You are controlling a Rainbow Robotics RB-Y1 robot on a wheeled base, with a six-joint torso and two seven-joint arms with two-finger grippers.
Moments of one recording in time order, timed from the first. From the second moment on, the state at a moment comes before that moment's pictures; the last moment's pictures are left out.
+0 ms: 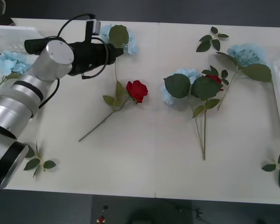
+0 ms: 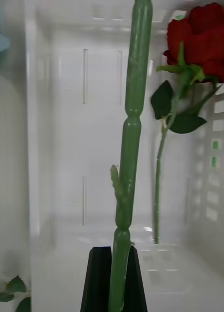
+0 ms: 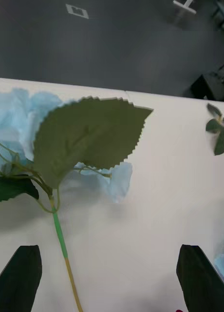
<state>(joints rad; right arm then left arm) -0.20 -1.29 -0.10 -1.22 -1.31 1.12 1.83 -0.89 0.39 -0.29 -0.82 1.34 0.53 -2.11</state>
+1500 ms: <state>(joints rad) -0.46 -0.93 0.14 -1.46 -1.17 1.07 1.12 -0.89 0.27 -0.34 -0.70 0.74 0.52 -1.80</state>
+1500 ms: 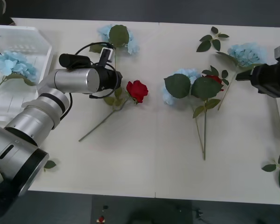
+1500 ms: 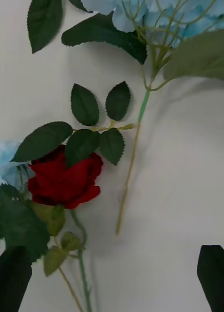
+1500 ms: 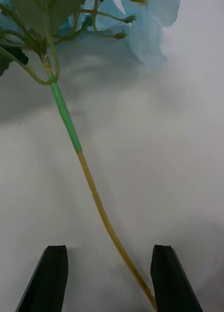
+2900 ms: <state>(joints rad) -0.91 -0.45 0.35 -0.62 -0.17 0.68 0.67 -0.63 0.45 -0.34 -1.11 0.75 0.66 -1.80</state>
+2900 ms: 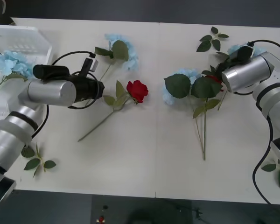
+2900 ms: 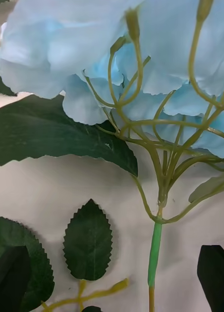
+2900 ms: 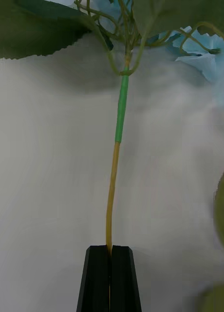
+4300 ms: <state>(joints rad) -0.91 -0.47 0.30 -0.64 -0.38 0.72 0.66 -0.46 0.52 -0.18 -1.41 0.74 0.84 -1.80</state>
